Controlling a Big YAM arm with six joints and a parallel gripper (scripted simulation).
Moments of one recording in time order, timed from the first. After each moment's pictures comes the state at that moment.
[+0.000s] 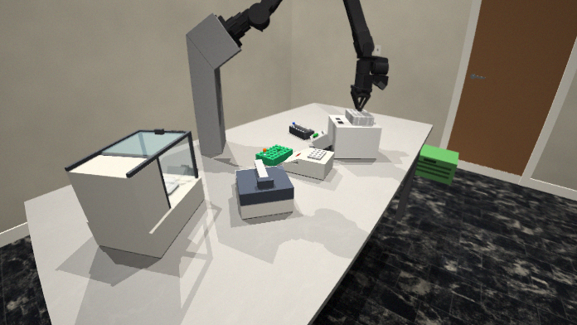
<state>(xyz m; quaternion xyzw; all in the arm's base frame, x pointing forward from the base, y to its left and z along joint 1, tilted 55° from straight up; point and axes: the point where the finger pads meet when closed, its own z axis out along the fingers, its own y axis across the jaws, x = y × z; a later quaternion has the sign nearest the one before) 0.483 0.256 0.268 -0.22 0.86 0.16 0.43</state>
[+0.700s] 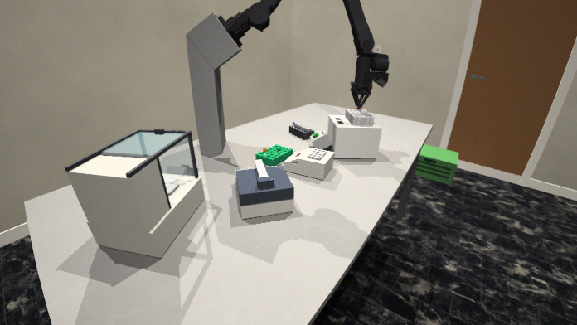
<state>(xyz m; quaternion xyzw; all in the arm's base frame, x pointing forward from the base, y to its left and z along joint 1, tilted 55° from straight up) 0.474 0.251 0.275 -0.22 0.86 0.16 0.43</state>
